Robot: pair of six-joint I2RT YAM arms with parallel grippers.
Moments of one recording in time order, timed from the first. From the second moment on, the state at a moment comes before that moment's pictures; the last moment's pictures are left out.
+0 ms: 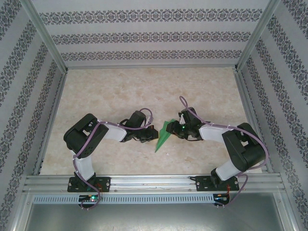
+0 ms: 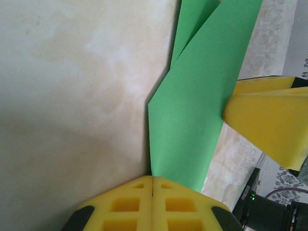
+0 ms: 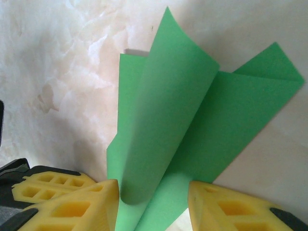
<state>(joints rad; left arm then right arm) -0.65 1.84 0.75 0.29 0.56 -0.93 0.45 1.56 0.60 0.01 -0.43 0.83</state>
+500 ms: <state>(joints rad) -0.66 1.79 0.75 0.23 0.47 -0.88 0.45 1.62 0.68 -0.03 -0.47 0.77</state>
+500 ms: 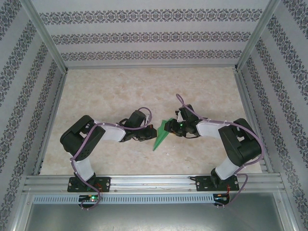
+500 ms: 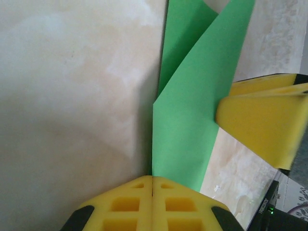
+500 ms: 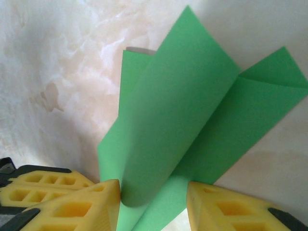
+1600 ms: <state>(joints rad) -0.67 1.83 0.81 0.17 0.48 -0.83 0.45 1.63 0.68 -0.04 -0.46 0.73</state>
